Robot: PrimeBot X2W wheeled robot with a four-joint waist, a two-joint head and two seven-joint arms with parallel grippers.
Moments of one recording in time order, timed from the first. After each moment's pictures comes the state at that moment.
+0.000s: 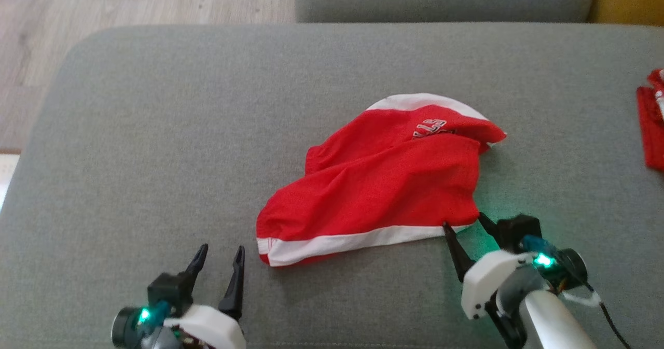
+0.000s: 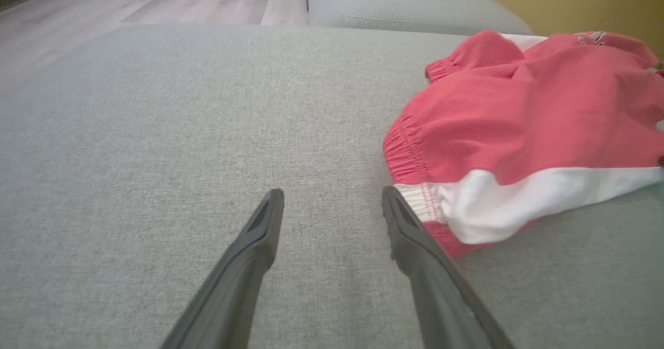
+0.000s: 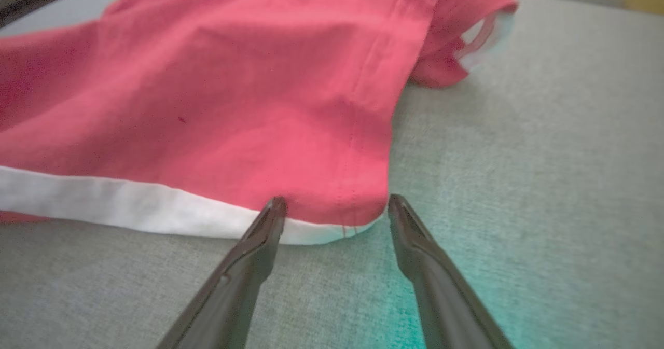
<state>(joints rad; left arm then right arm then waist) 0.04 0.05 -0.21 0.37 -0.13 -0.04 -0.25 -0.15 -0.05 0.15 0.52 0.03 0.12 0.02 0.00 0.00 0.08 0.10</state>
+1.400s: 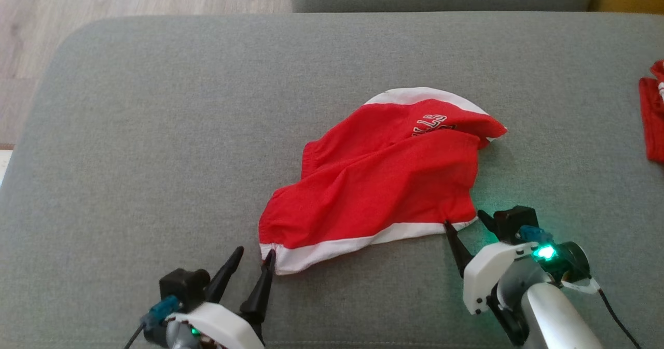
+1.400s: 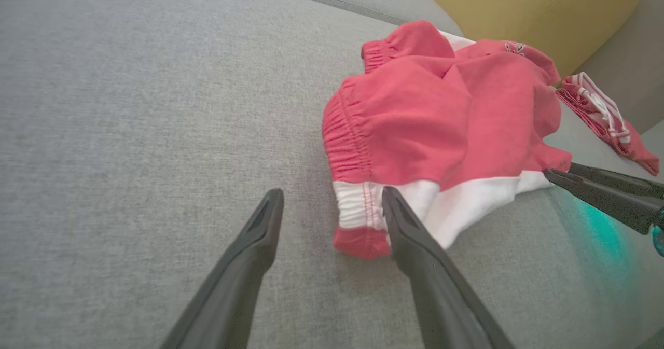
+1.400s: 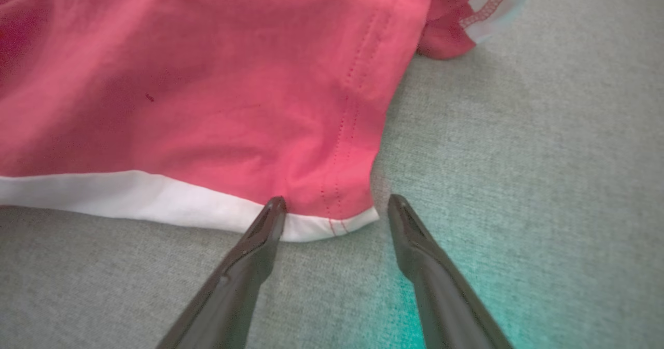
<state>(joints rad) -0.02 0.10 -0.37 0.41 -0.40 -0.12 -0.24 -0.19 -0.06 0.17 0.53 0.02 0.12 0.13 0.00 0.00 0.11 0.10</state>
